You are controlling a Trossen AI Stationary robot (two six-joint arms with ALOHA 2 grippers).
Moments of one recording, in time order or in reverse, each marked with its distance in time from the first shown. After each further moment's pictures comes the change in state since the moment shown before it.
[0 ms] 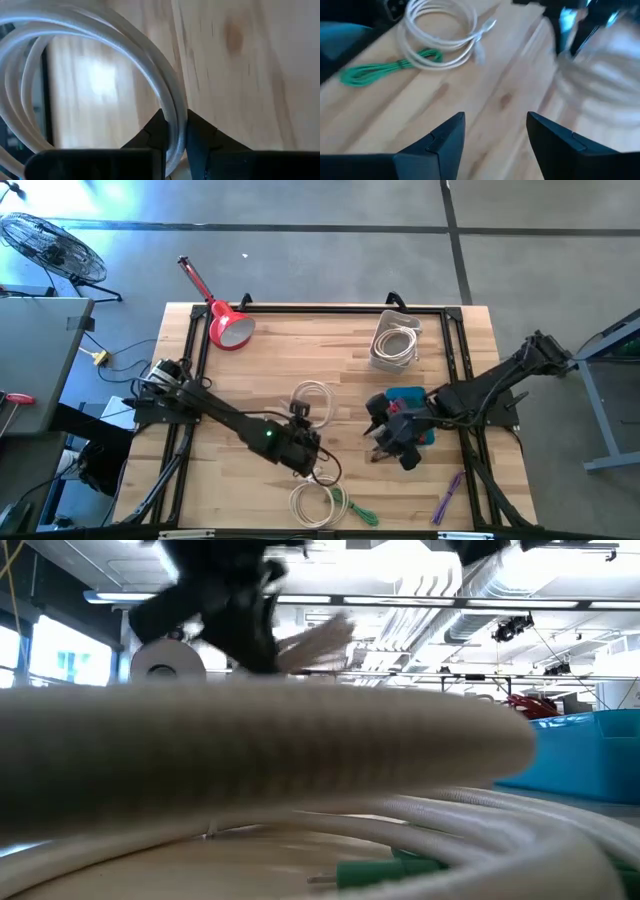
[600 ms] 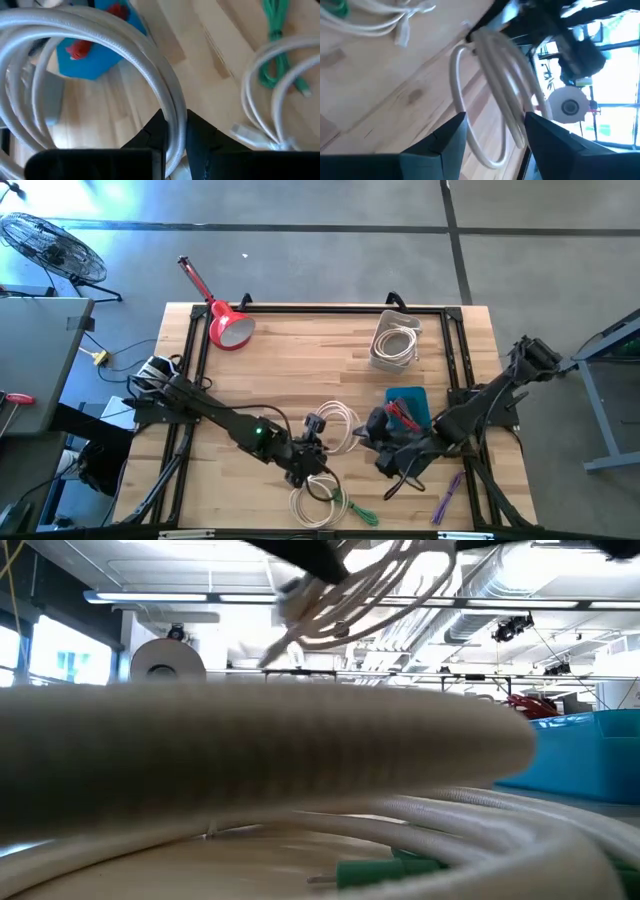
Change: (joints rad) left arm -0.030 -0.073 0.056 0.275 0.254 0.266; right arm 0.182 0.110 0.001 0.190 0.580 -0.453
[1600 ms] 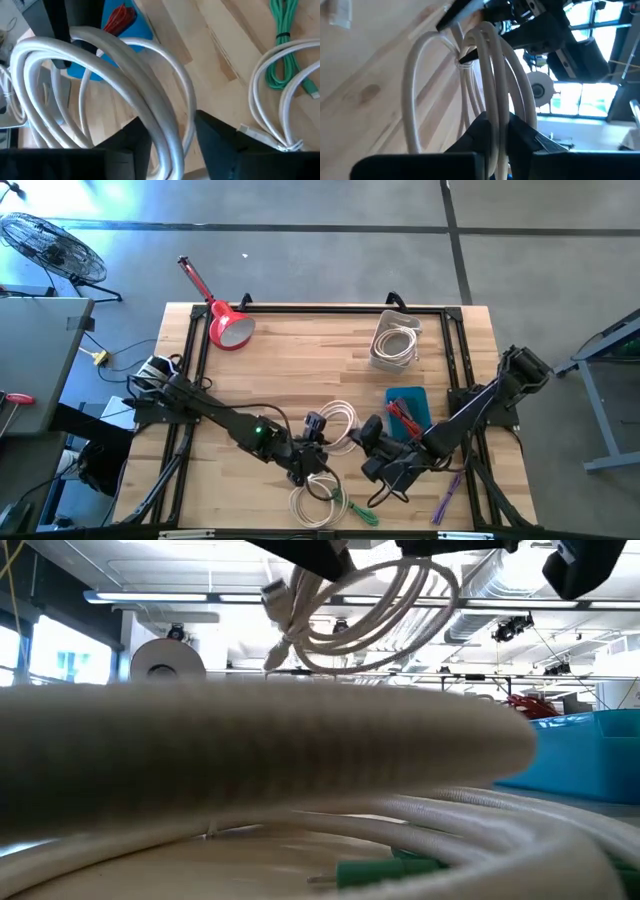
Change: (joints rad) left arm 0.000 -0.002 0.002 0.001 -0.013 0.002; right arm 0.020 0.146 -0.002 0.203 0.274 -0.082
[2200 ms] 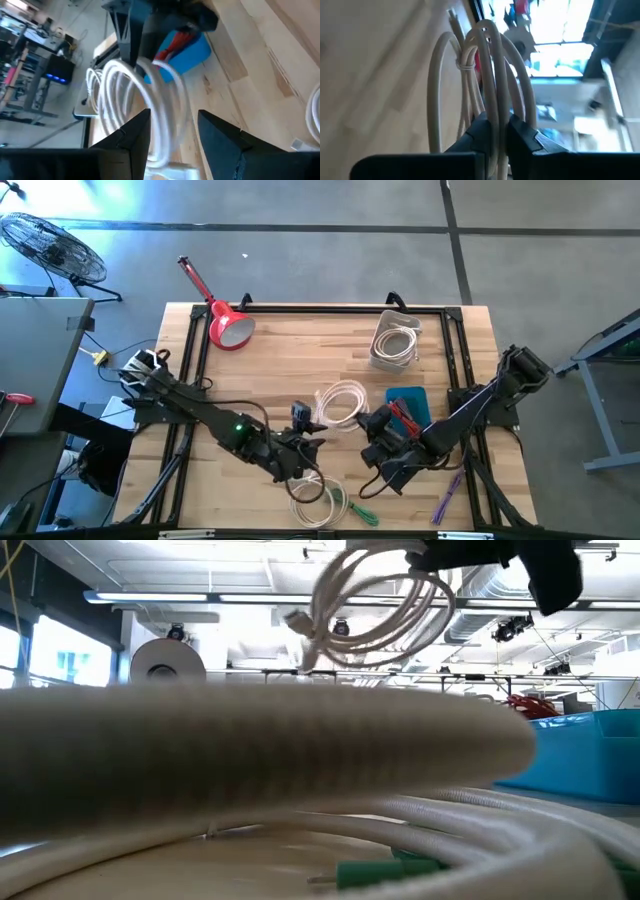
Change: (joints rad) left arm -0.056 -0.107 0.000 0.002 -0.292 0.025; right arm -0.017 0.000 0.000 -0.132 0.228 0.111
